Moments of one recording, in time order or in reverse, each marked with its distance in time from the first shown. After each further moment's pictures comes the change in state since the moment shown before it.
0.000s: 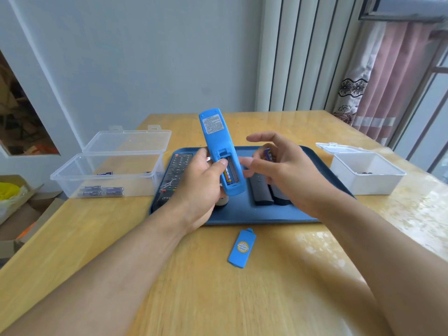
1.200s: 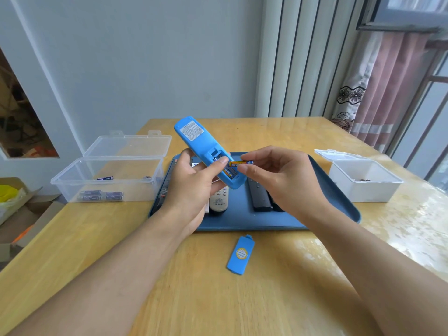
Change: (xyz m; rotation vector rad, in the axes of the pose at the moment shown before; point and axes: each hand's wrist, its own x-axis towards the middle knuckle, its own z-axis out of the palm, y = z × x) left_hand 0.002 0.007 -0.005 -0.159 0.120 0.050; right_hand -0.006 0.001 0.007 -0.113 0.154 -0.193
